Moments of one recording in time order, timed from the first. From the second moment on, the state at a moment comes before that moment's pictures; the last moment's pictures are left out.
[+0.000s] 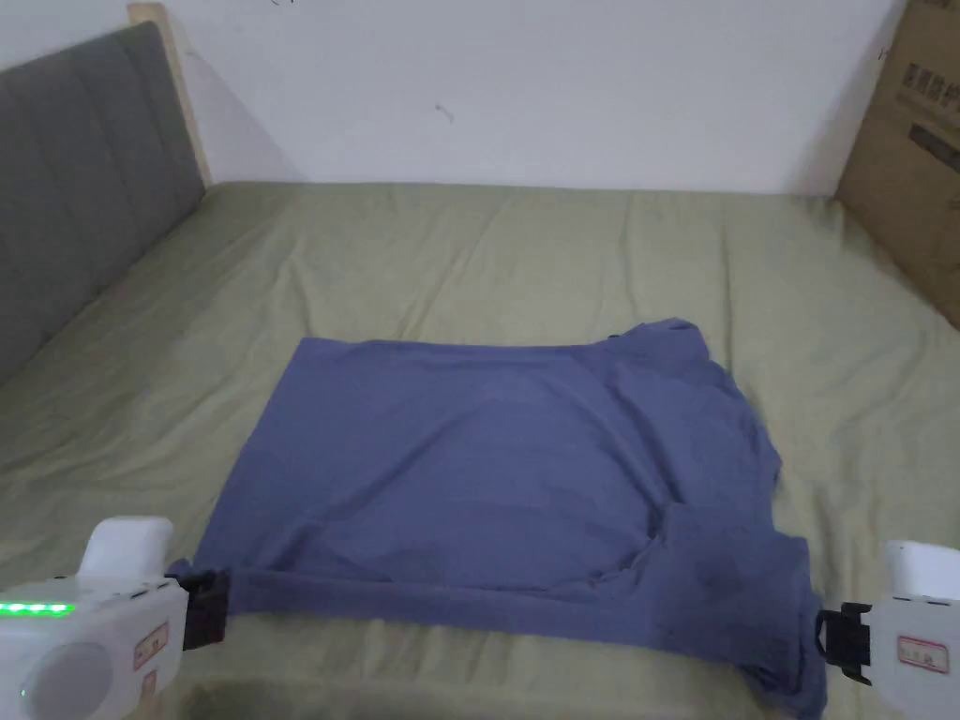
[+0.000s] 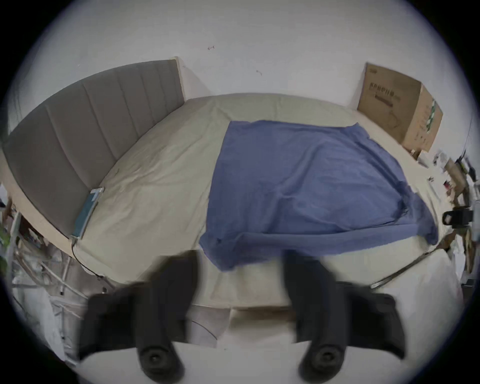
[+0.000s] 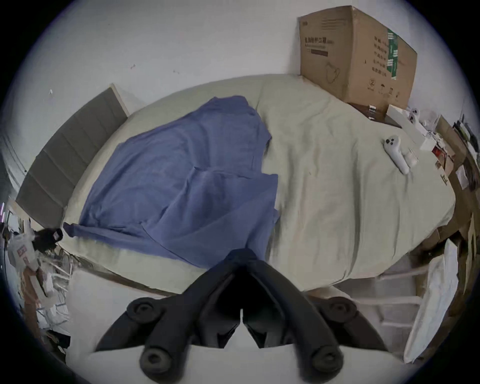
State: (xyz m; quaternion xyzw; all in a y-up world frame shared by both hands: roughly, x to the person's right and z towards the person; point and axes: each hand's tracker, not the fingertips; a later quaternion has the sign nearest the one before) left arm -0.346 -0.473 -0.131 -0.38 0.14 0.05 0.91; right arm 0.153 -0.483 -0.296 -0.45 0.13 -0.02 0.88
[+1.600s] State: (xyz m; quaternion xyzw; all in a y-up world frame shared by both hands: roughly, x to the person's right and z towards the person) left arm -0.392 -0.480 -0.190 -0.44 0.16 0.12 0.88; right arm 0.146 -0.483 -0.317 -0.48 0.17 -0.01 0.86
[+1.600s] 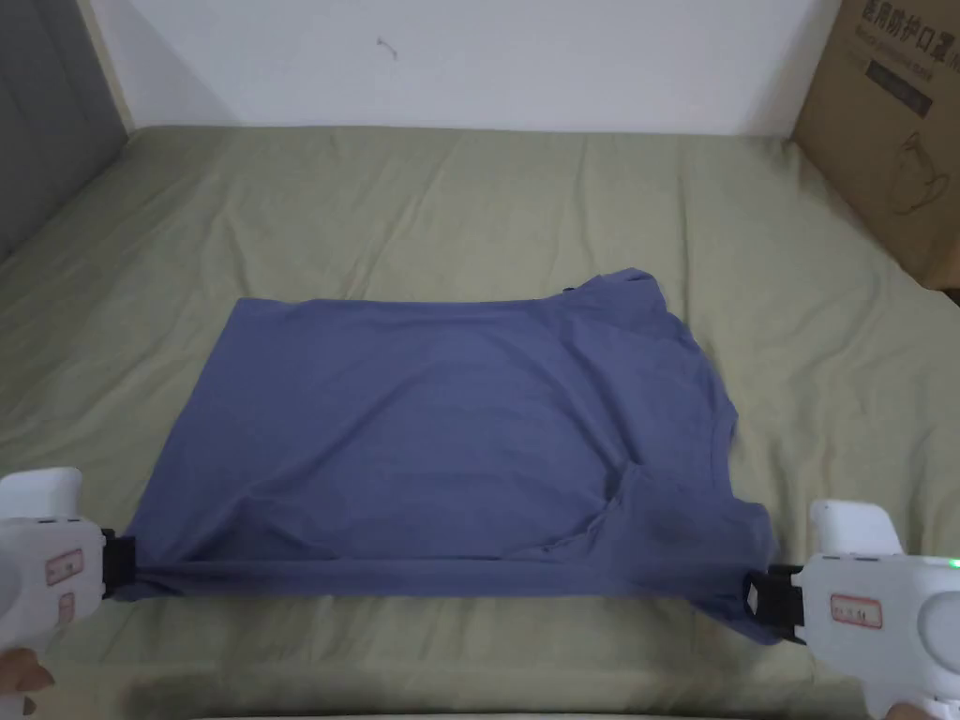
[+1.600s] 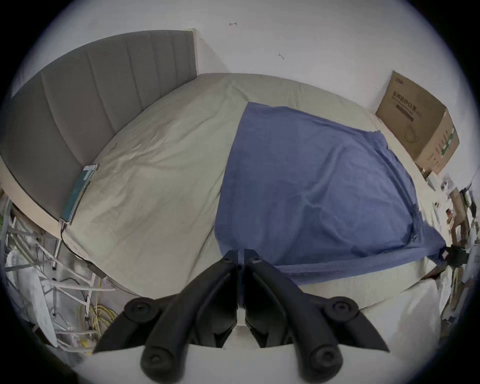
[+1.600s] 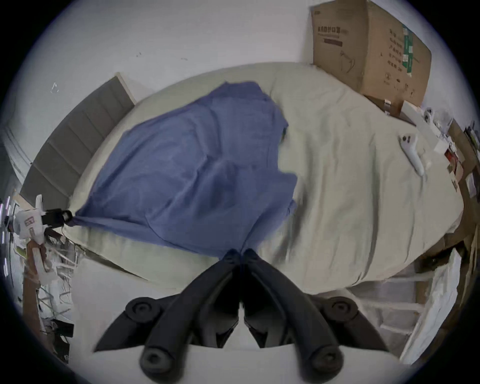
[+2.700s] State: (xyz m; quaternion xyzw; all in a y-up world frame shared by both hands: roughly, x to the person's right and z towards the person) left arm -0.406 -0.476 -0.269 -0.42 0.18 0.07 0.88; right arm 0.140 -0.468 -0.447 -0.47 0.15 -0.02 0.87
